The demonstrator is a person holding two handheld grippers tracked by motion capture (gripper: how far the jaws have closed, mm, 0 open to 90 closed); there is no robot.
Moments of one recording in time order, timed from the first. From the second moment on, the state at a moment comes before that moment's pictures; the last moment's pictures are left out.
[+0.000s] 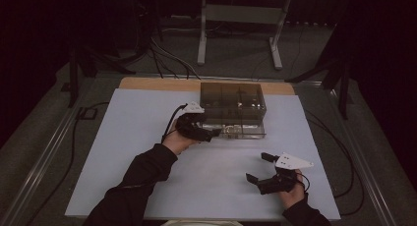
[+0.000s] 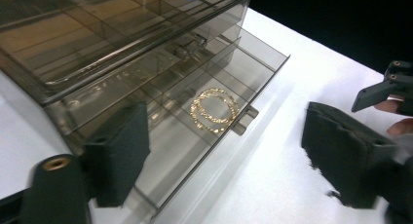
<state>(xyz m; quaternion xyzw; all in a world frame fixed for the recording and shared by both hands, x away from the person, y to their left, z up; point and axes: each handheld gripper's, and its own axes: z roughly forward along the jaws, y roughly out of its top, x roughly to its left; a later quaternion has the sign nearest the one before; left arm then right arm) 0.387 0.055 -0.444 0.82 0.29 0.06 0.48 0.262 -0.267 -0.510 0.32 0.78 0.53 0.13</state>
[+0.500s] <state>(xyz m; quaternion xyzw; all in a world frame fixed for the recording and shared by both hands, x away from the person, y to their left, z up) 0.370 0.089 -0.454 0.82 0.30 0.06 0.48 0.263 -0.261 -0.509 0.31 0.78 0.53 0.13</state>
